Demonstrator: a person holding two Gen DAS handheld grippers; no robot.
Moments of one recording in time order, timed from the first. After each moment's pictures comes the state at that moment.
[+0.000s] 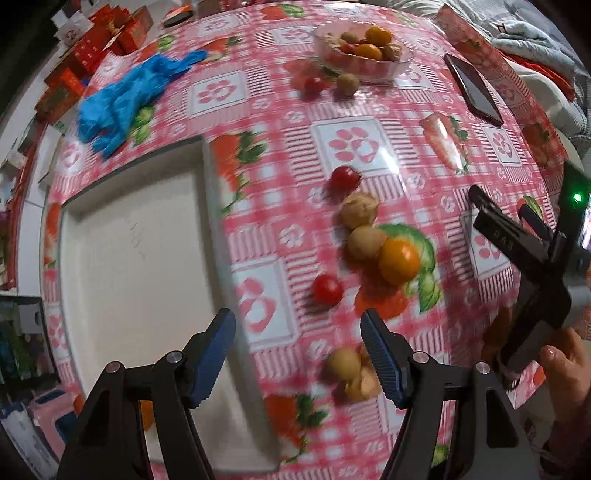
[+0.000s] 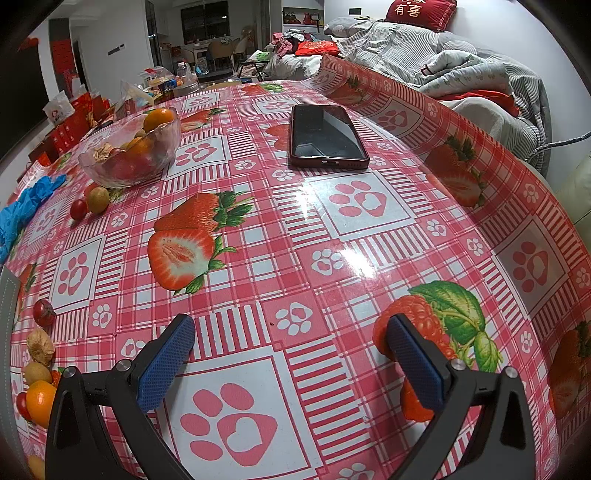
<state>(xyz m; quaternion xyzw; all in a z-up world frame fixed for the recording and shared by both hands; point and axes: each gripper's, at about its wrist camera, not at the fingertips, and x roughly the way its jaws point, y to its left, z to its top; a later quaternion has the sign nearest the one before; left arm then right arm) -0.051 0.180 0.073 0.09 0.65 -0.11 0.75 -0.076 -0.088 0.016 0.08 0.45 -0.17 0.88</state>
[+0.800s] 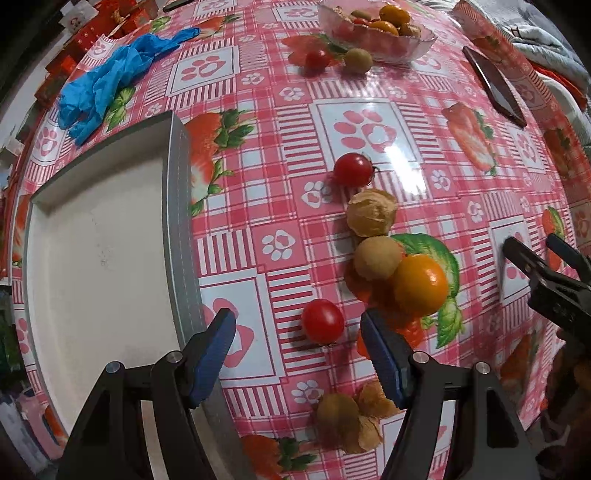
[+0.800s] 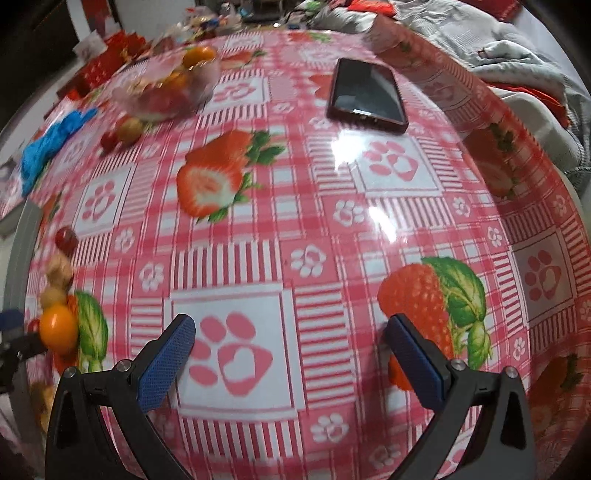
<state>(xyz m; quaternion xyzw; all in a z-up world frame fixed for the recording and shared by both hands) -0.049 0.181 0.022 0.07 0.66 -0.10 0.74 -0.080 -0.085 0.016 0.05 0.56 -0.07 0.82</state>
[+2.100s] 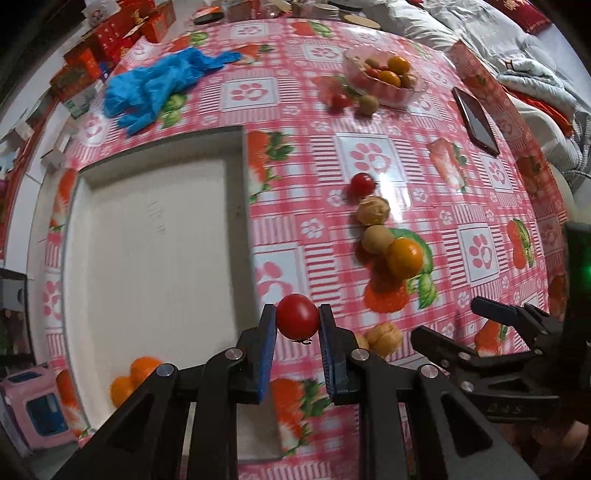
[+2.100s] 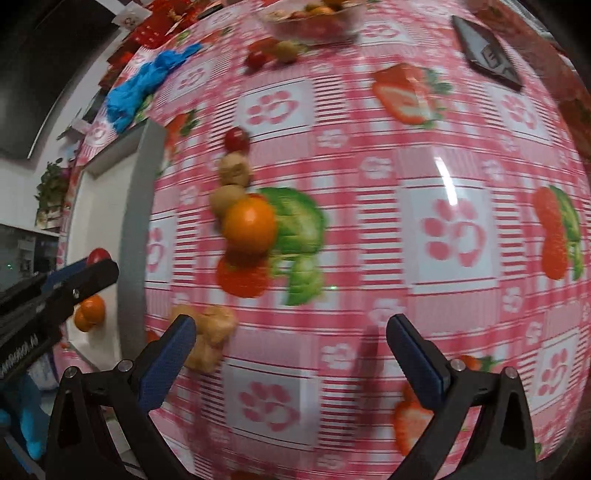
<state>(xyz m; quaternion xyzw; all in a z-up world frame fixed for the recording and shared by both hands) -0.077 0.223 0.086 0.02 0.63 -0.10 0.77 -0.125 0.040 0.037 0.14 0.65 0.08 0.74</state>
